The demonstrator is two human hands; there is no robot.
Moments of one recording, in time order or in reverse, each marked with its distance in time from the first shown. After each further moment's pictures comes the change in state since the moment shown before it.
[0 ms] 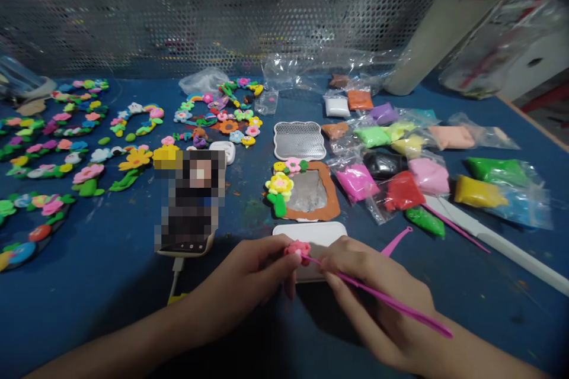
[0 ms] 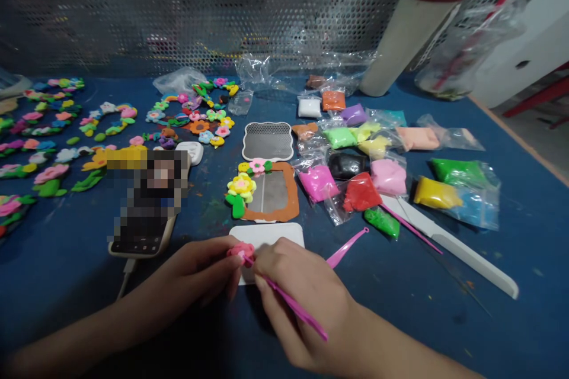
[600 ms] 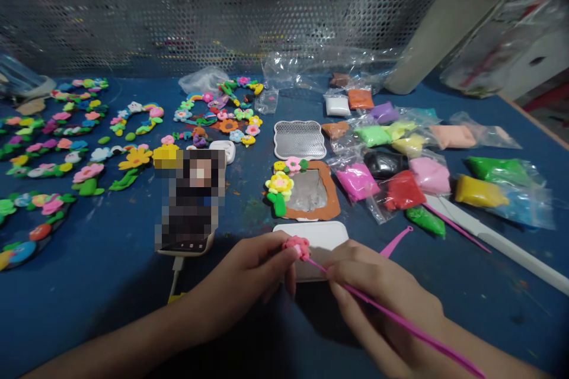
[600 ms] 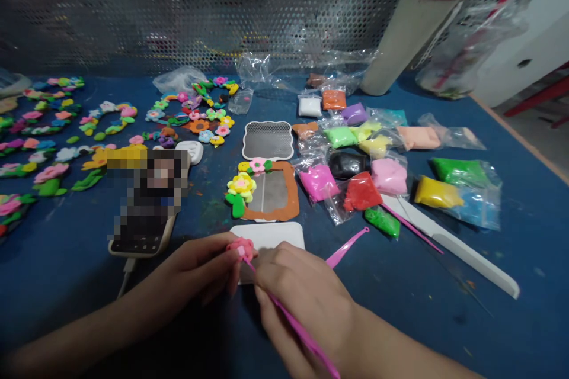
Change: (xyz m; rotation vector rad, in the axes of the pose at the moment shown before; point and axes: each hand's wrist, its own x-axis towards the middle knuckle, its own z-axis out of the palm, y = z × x) left_hand 0.002 0.000 0.001 -0.072 0.009 -0.027; right_hand 0.002 -0.003 0.000 -0.037 0.035 -0.071
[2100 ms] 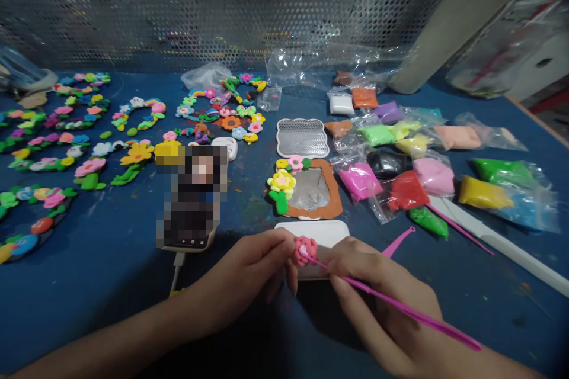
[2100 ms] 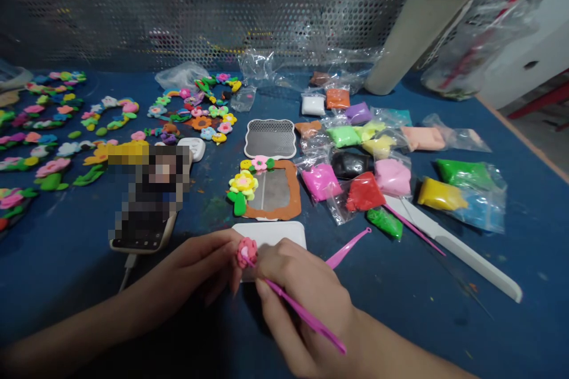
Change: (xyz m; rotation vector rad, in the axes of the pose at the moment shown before) left_hand 0.000 -0.008 -0.001 -0.078 -0.010 0.030; right_hand -0.006 0.001 0.003 0.146 -0.034 0.135
